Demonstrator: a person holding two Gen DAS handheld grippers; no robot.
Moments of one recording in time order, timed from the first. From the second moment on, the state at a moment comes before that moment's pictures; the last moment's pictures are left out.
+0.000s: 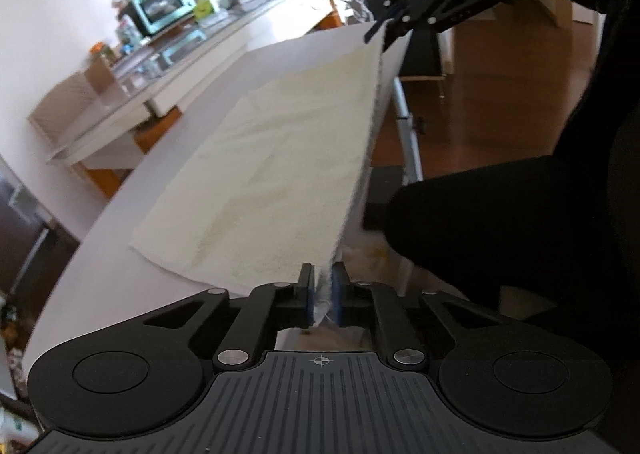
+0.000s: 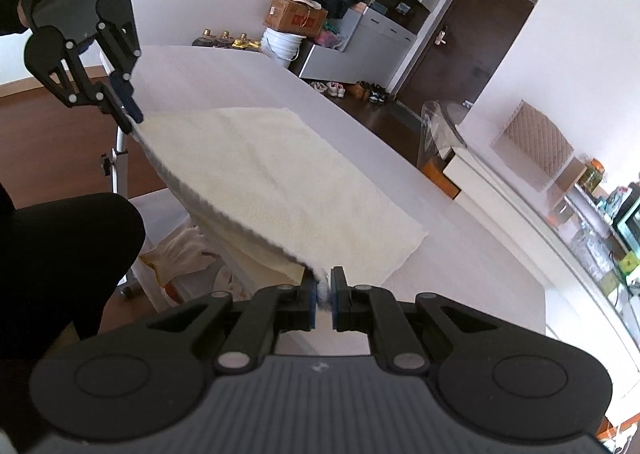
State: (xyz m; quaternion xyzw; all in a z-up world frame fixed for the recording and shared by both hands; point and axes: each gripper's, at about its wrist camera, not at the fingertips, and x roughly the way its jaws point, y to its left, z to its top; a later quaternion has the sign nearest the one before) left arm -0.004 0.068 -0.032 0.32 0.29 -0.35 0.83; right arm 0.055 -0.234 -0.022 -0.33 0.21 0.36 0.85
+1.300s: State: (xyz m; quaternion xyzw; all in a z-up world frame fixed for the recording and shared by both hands) left arm 0.212 0.113 -0.033 0.19 0.37 -0.18 0.89; right arm 0.289 -0.207 -0.040 -0.19 0.32 0.38 0.85
